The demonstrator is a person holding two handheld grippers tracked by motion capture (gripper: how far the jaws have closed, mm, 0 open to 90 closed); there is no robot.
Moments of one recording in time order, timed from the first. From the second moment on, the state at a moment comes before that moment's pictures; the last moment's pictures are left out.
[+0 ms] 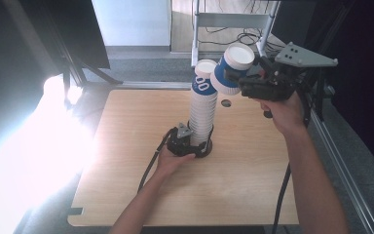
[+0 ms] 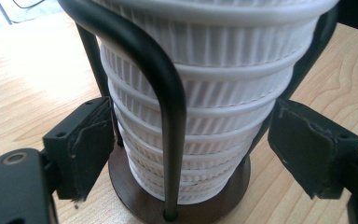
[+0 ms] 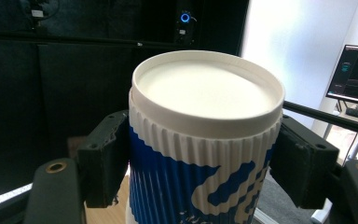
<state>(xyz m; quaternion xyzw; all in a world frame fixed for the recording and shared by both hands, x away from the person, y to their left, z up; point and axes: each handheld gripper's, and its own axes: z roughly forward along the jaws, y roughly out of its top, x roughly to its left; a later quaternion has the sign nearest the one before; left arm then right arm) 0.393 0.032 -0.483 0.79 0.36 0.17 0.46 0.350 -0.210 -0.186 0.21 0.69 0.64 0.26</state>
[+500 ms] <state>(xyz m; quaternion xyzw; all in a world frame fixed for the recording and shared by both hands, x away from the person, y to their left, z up) 0.373 0.054 -0.485 0.79 0.37 0.18 0.46 0.321 -0.234 -0.219 0.21 0.69 0.64 0.26</state>
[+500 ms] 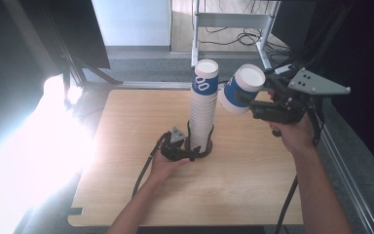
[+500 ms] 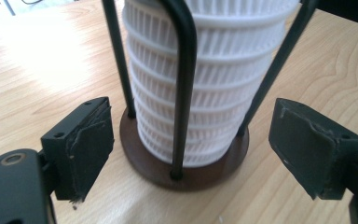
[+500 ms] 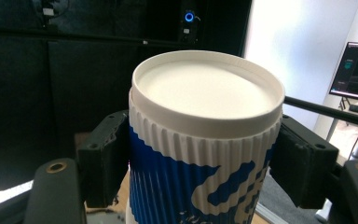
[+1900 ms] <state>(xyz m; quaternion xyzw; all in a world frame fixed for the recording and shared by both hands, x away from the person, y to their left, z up) 0.287 0.118 -0.485 0.78 0.36 0.16 0.49 0.295 -0.198 -0.412 0.25 0.74 0.59 0.19</state>
